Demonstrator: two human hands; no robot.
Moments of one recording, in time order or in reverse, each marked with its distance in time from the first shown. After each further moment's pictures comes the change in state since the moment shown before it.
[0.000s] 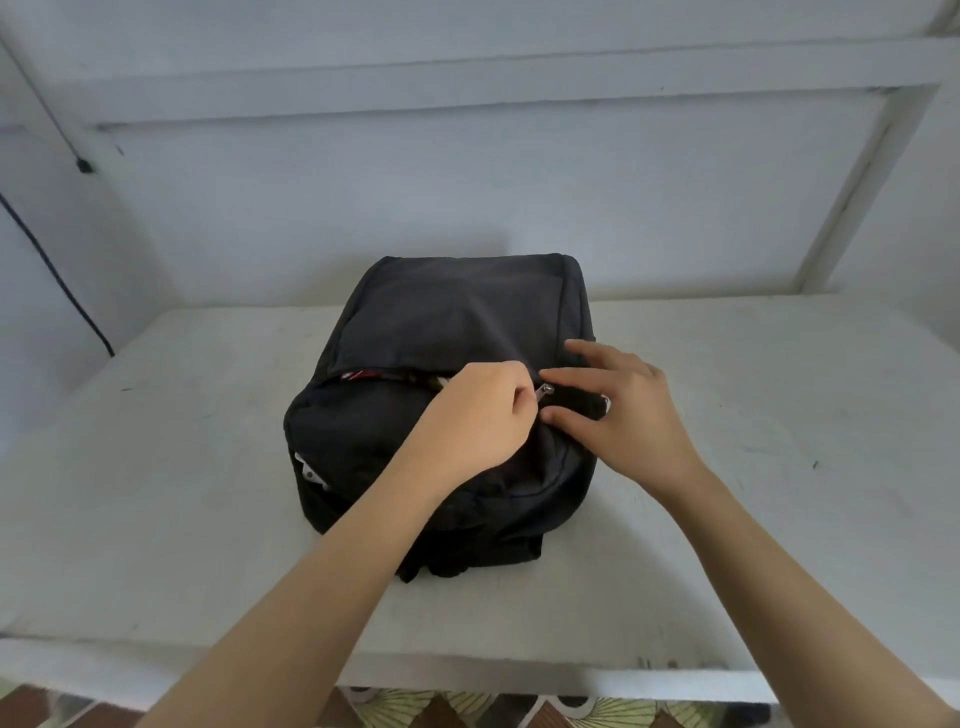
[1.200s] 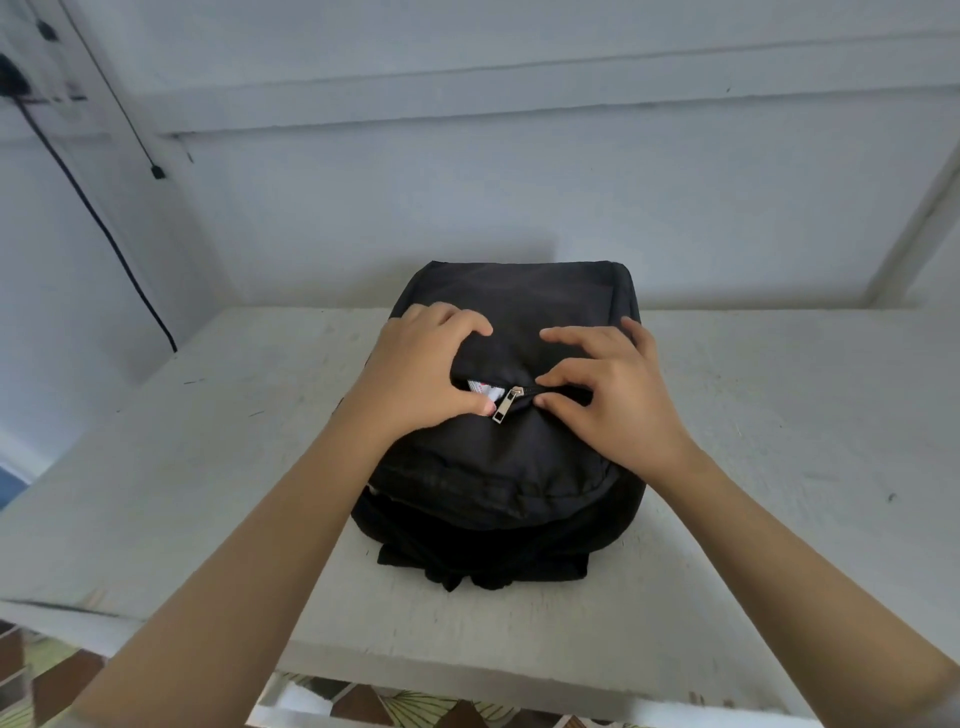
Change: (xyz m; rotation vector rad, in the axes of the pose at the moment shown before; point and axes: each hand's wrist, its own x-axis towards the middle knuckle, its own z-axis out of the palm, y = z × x) left_hand 0.008 -0.071 -0.057 0.265 0.053 -0.001; right_hand 0.039 -0.023 0.030 -0.066 0.071 -0.301
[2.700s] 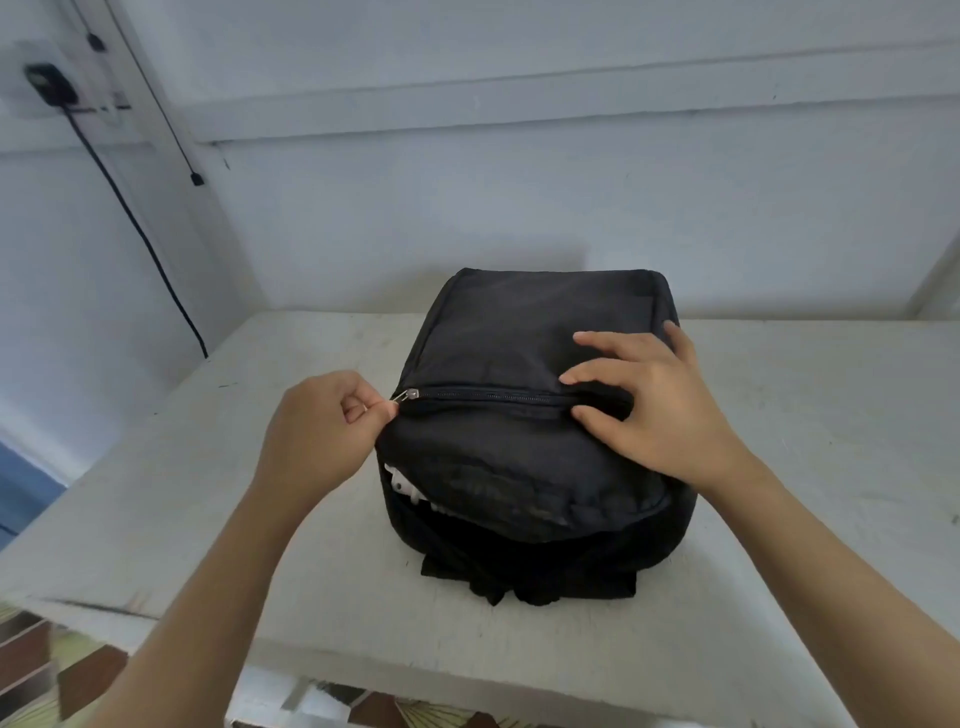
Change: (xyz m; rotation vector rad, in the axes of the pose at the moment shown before) left_hand -0.075 -0.061 -0.018 -0.271 0.283 -0.455; right_hand 0.009 -0.012 -0.004 -0.010 -0.093 0.010
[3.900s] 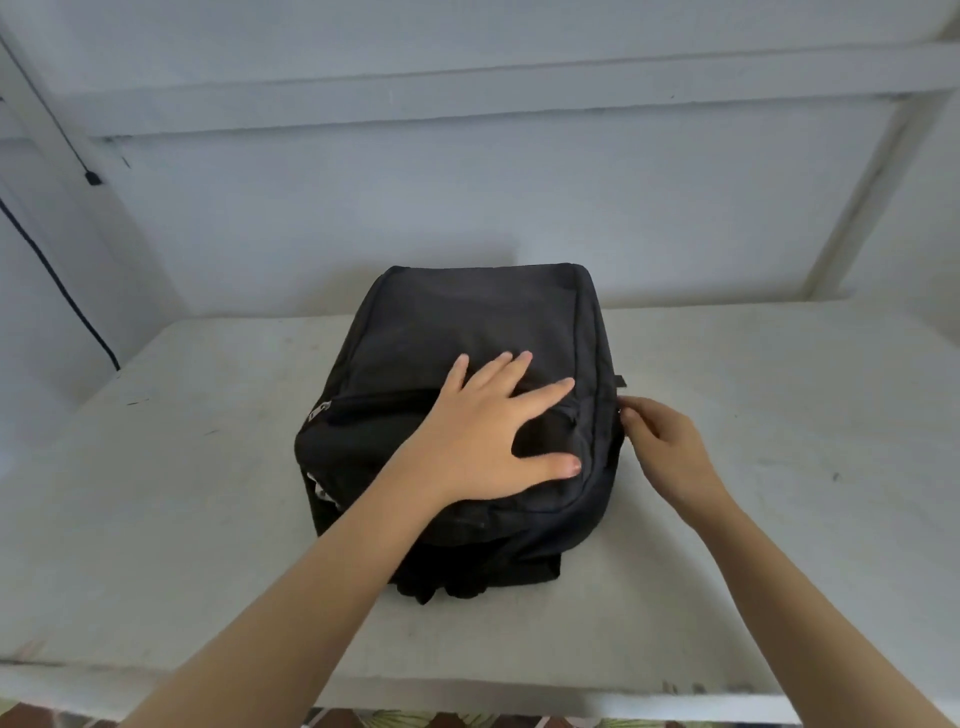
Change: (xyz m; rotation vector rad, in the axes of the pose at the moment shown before) left_hand -0.011 0.108 0.097 0.349 -0.532 0.670; right_hand -0.072 0.050 -0.001 0.519 0.046 0.785
